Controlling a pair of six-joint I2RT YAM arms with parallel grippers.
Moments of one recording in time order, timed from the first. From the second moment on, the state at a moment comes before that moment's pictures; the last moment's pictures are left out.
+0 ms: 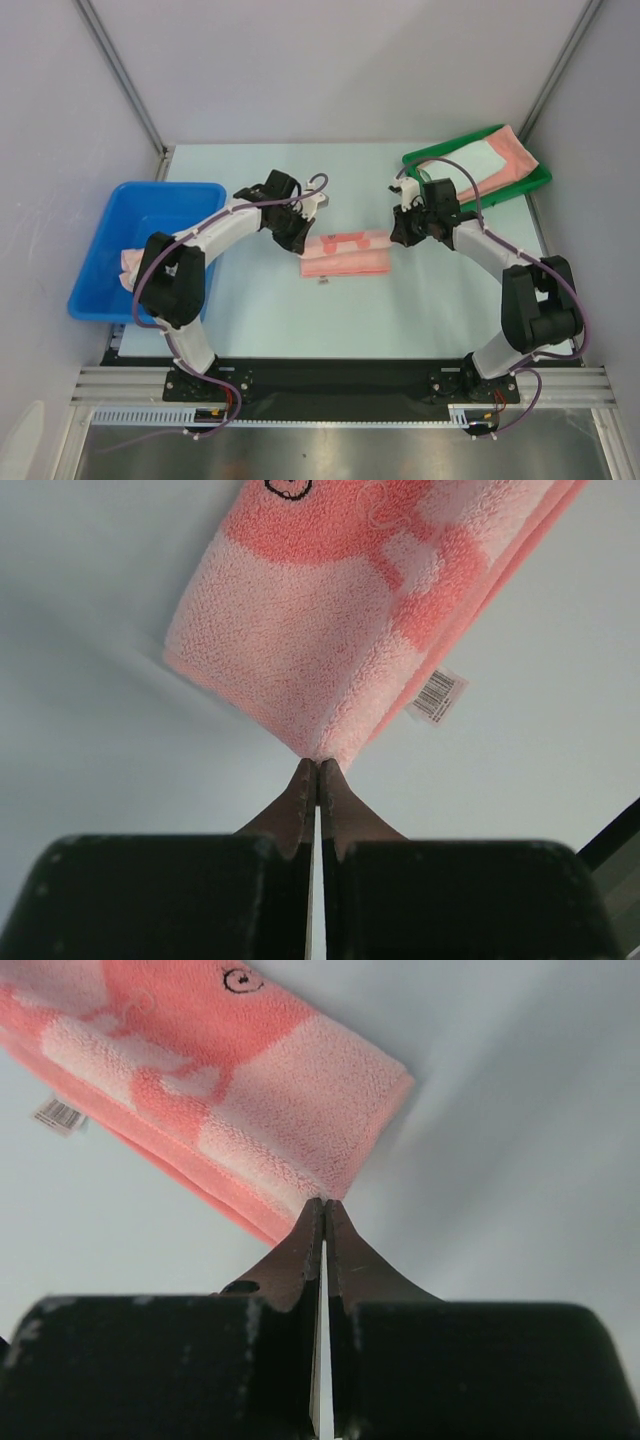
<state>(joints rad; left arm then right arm) -0.46 1.78 1.32 -0.68 0.34 0.26 0.27 1.58 1.01 -0.25 -0.41 -0.16</state>
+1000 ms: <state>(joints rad) -0.51 1.58 1.17 -0.57 0.23 0.01 0.28 1.64 1.07 -0.49 -0.43 0.09</state>
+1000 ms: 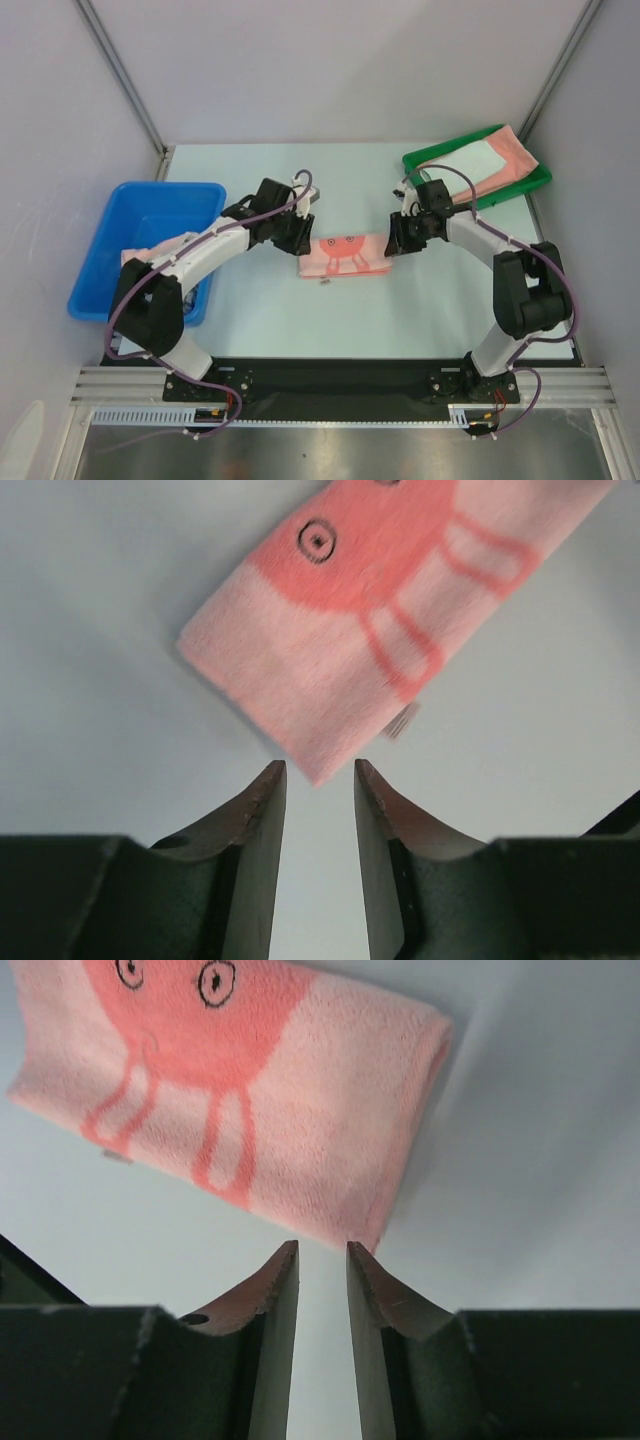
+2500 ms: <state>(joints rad) -0.47 1.76 1.03 -0.38 0.14 -0.35 0.28 1.83 1.06 -0.22 -0.43 0.31</state>
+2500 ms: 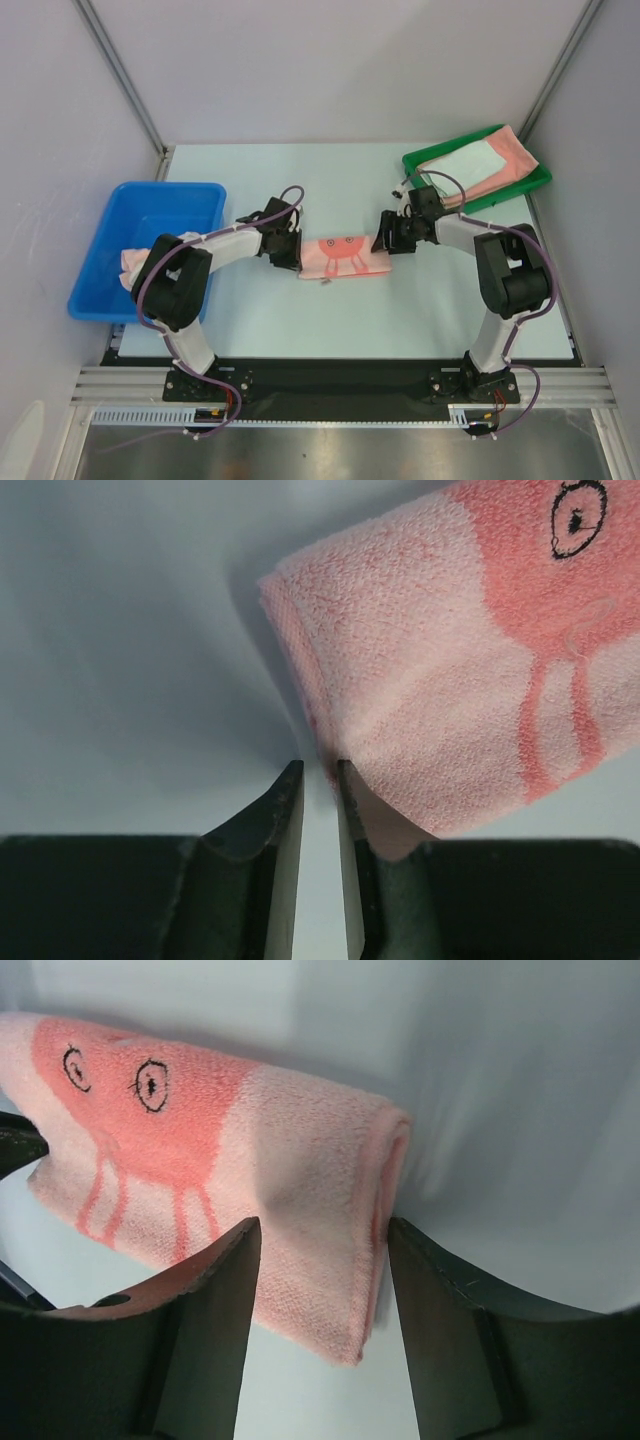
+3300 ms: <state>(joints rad) -0.44 1.71 1.02 -0.46 0.05 -0.39 0.29 1.80 0.95 -0.08 -0.45 0.35</state>
